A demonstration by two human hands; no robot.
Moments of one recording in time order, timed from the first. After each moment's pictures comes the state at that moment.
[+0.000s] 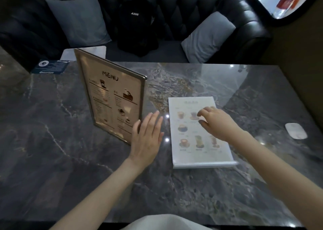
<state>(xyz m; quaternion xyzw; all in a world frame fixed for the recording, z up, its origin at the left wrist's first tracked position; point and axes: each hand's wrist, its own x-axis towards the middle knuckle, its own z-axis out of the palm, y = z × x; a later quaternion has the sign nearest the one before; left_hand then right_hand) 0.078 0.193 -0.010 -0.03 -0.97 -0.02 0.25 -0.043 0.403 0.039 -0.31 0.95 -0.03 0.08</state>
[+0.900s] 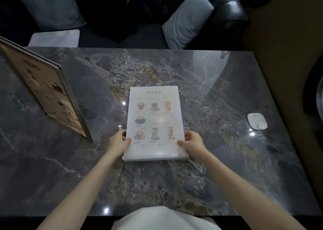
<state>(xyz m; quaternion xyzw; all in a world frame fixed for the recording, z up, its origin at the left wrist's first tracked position) 0.040 0.273 -0.065 0.34 -0.85 -0.38 -0.16 -0.028 0.518 -0.070 0.12 0.82 -0.46 0.31</state>
